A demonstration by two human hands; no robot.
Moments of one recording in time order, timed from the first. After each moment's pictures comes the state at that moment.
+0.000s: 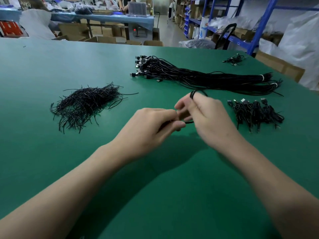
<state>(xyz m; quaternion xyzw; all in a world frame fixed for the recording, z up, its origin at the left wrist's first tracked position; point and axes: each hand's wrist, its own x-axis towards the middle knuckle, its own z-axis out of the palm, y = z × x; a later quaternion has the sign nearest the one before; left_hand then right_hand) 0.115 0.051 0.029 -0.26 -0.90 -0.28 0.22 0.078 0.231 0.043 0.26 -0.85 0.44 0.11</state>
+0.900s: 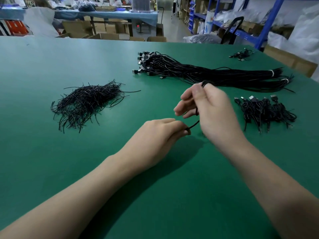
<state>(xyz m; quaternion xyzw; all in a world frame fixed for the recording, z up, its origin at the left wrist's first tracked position) 0.115 0.063 0.004 -0.24 -0.92 -0.26 0.18 0.071 0.214 0.039 0.21 -0.74 0.63 0.07</state>
